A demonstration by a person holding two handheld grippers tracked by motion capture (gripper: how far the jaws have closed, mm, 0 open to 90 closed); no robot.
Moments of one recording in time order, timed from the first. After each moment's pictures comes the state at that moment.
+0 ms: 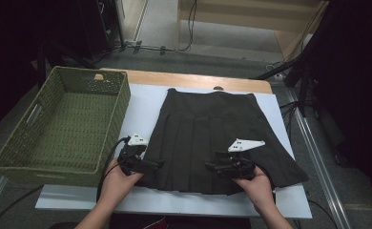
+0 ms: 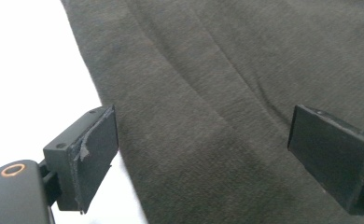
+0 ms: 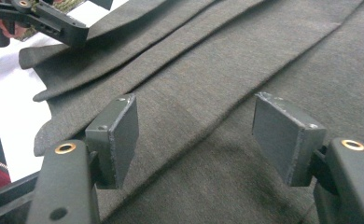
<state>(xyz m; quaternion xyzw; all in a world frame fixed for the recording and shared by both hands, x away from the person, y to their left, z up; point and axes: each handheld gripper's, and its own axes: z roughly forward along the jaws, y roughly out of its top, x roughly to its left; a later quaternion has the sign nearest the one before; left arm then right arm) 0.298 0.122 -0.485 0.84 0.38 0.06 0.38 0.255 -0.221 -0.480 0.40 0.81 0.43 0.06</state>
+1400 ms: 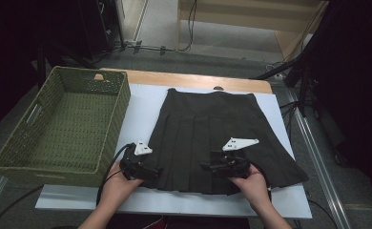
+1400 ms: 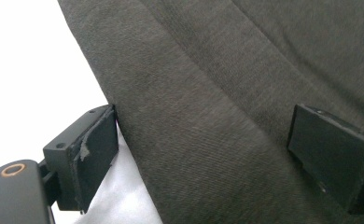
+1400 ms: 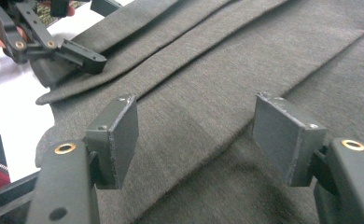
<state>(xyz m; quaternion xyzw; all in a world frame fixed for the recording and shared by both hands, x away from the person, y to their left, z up) 0.288 0.116 -0.508 0.87 0.34 0.12 0.33 0.261 -0.209 -0.481 0.39 0.82 0.42 0.05</state>
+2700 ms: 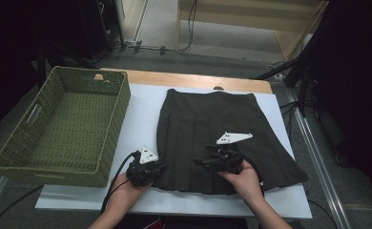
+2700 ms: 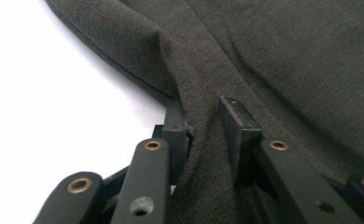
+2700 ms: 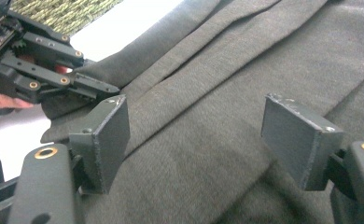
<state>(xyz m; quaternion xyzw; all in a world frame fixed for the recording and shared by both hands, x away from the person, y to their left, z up) 0.262 0.096 -0.507 0.85 0.37 0.11 0.37 0.276 -0.192 -0.477 0.40 0.80 0.44 0.05</state>
